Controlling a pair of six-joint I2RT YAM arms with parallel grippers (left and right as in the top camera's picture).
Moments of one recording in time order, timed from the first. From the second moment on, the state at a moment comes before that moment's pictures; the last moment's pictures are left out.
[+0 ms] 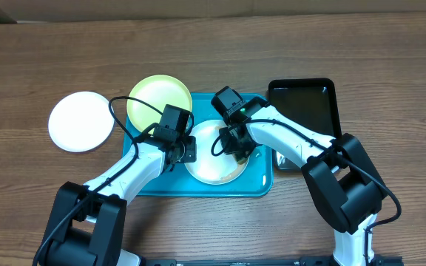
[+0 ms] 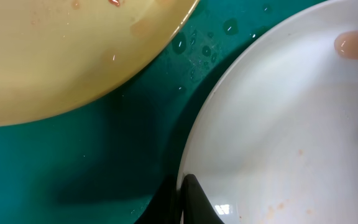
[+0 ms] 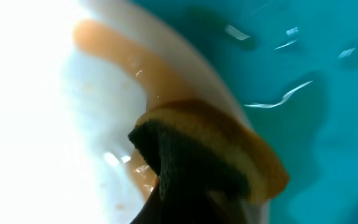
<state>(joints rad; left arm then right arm) -0.35 1.64 0.83 -0.39 0.00 -0.34 0.65 2.05 1.42 -0.81 -0.04 0.43</state>
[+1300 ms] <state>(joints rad) -0.35 1.64 0.83 -0.39 0.00 -0.34 0.15 1.89 1.56 -1.25 -0.30 0.18</state>
